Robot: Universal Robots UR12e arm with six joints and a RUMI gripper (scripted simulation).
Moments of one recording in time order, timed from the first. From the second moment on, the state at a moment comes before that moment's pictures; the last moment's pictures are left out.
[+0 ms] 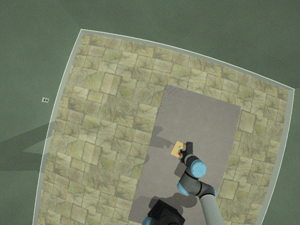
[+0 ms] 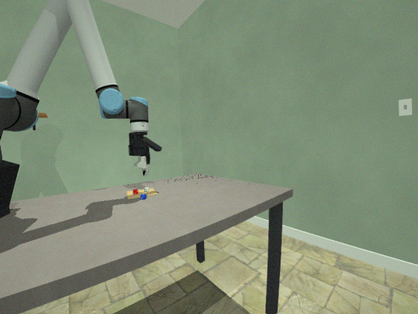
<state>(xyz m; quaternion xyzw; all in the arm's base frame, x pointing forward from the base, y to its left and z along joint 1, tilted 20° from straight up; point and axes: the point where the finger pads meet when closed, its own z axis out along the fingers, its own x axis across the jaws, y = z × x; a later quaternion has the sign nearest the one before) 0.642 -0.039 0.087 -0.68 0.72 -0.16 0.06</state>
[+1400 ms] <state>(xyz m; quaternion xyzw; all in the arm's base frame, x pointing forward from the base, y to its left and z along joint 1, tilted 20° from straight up) 0.629 -0.032 0.127 -0.68 0.72 -0.16 0.06</state>
